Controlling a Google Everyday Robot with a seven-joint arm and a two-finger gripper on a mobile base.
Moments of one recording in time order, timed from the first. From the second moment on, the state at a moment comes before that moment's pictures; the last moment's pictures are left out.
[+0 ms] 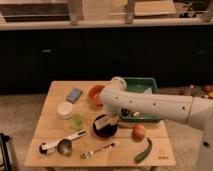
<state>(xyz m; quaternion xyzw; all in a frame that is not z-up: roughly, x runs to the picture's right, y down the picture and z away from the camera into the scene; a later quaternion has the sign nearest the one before) 0.026 0.166 0.787 -0.29 -0.07 -0.17 0.94</state>
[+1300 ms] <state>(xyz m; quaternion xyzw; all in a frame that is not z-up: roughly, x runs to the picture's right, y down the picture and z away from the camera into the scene) 0.060 0.163 0.768 -0.29 -0.06 -0.17 0.94</state>
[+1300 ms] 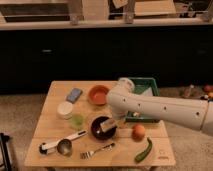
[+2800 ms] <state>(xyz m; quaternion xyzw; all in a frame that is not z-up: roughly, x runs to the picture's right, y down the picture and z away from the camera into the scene) 0.047 0.182 0.746 -0.30 -0.08 -0.21 0.93</state>
